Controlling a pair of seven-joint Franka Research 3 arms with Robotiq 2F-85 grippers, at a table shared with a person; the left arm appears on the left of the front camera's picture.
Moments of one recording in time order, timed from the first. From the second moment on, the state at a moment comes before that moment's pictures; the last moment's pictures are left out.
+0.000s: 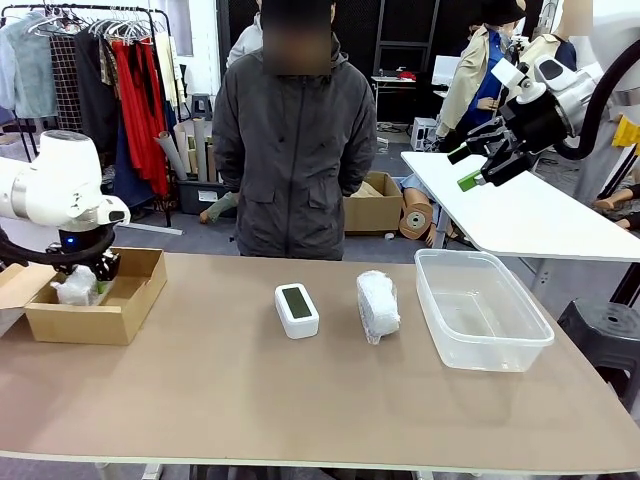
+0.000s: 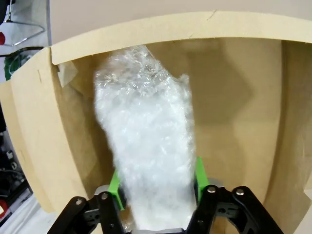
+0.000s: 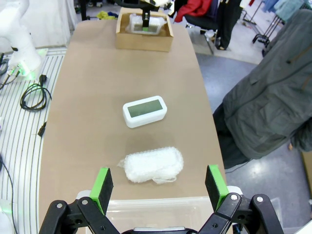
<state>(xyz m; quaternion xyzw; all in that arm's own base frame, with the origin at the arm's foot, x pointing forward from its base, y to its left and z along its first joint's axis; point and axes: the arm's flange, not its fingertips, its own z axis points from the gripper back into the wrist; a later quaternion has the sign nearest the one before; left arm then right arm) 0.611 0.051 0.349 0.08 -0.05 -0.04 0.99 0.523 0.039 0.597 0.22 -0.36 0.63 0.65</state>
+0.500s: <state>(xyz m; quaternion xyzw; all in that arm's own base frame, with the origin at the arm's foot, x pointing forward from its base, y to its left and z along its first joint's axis) 0.612 0.050 0.369 0.09 -0.07 -0.04 0.99 0.523 0.039 0.597 0.22 -0.36 0.63 0.65</state>
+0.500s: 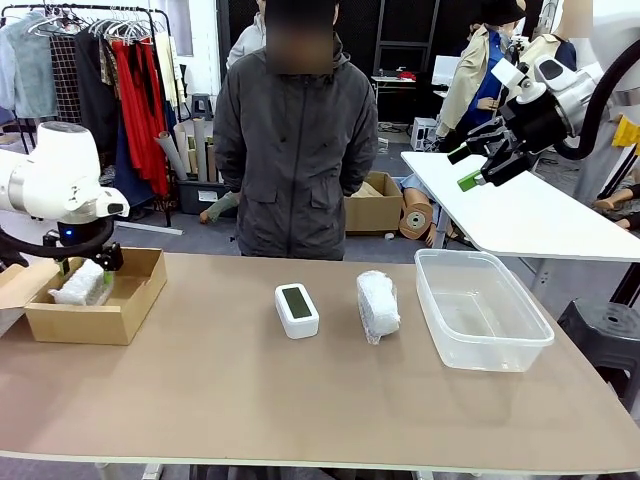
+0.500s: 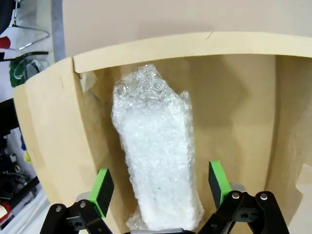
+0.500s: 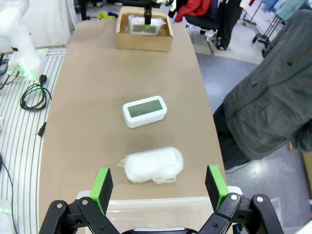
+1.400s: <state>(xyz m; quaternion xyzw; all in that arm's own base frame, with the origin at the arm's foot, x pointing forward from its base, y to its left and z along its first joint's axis) 0.605 0.047 0.400 0.09 -0.08 -0.04 0.99 0.523 0.039 0.597 0.22 -0.36 0.63 0.65</state>
